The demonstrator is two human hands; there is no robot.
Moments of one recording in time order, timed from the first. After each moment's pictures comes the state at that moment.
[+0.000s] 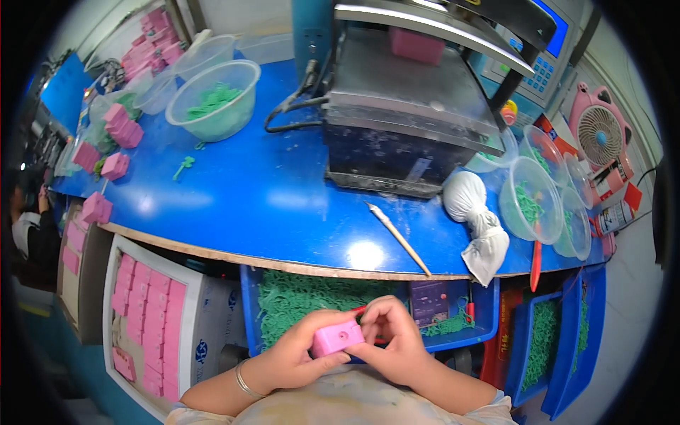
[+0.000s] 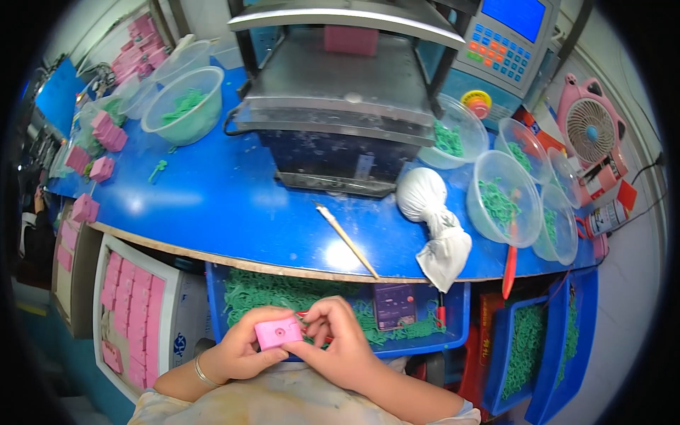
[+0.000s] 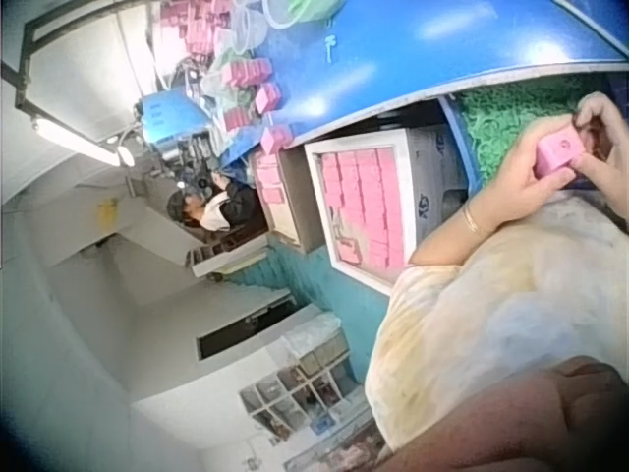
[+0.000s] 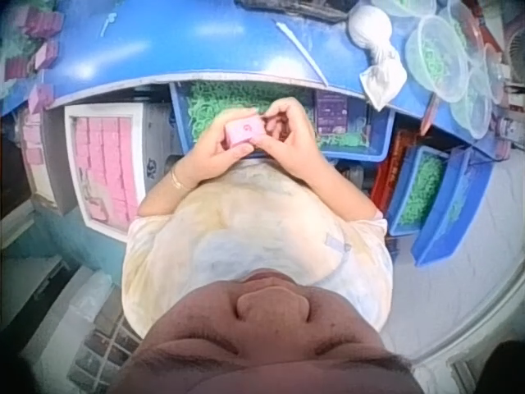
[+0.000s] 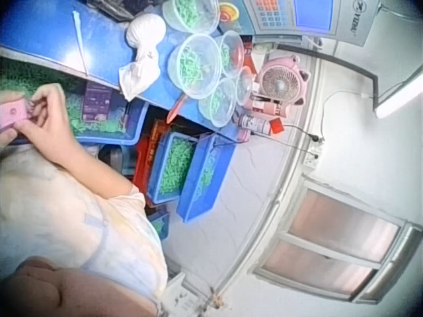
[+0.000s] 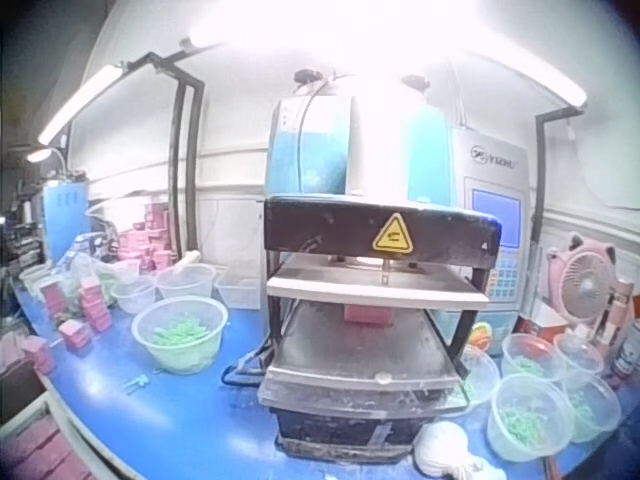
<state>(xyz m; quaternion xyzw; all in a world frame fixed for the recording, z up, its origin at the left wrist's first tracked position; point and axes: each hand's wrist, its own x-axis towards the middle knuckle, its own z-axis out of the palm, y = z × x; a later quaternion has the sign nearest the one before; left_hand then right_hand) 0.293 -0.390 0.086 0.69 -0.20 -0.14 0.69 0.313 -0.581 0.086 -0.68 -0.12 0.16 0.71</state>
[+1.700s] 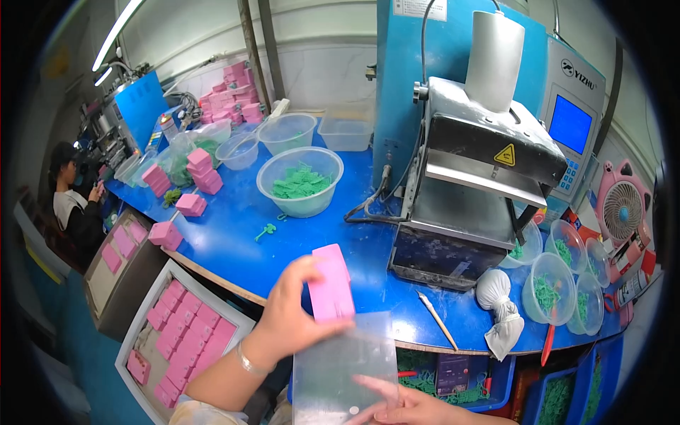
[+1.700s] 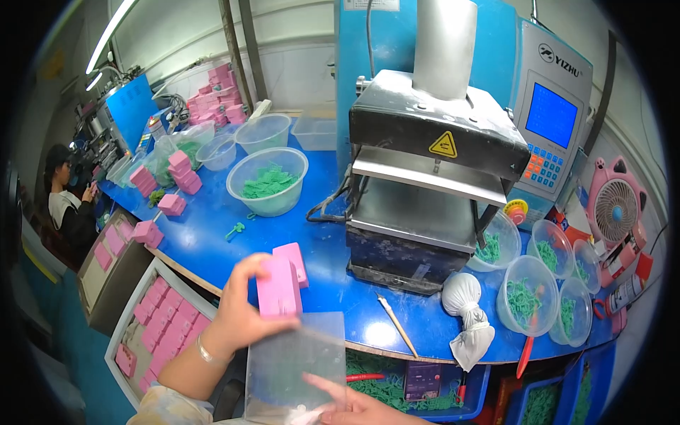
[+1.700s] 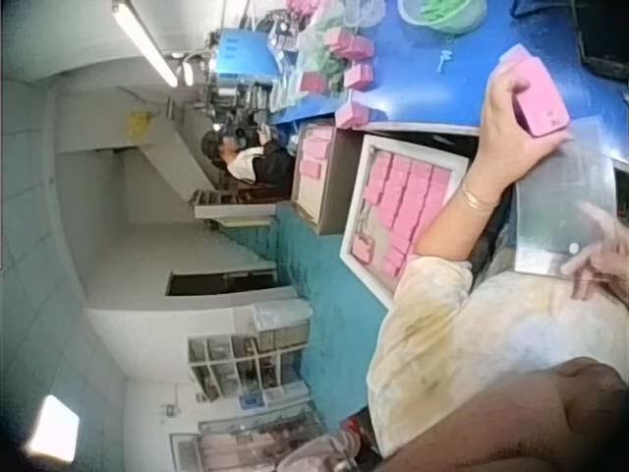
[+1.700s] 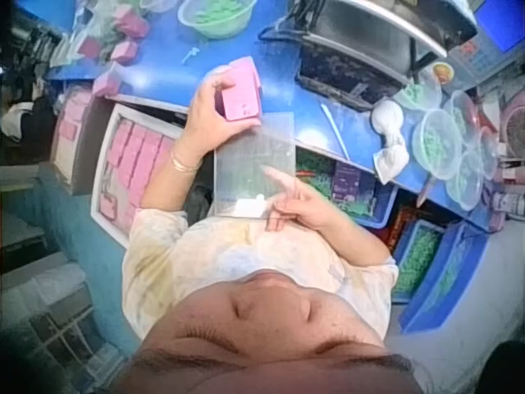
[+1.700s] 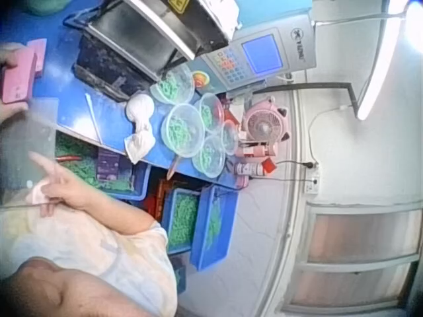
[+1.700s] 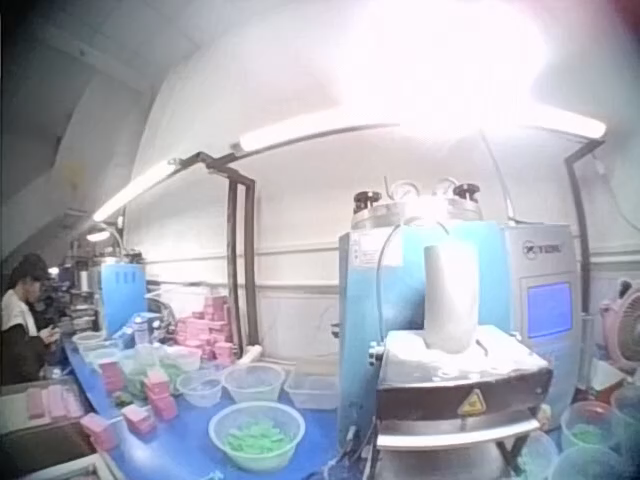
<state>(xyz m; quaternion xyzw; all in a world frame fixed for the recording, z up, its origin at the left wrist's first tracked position) 0.369 -0.322 0.150 0.86 -0.13 0.29 0.39 0.326 -0.576 0.130 -0.30 -0.09 0.60 0.74</state>
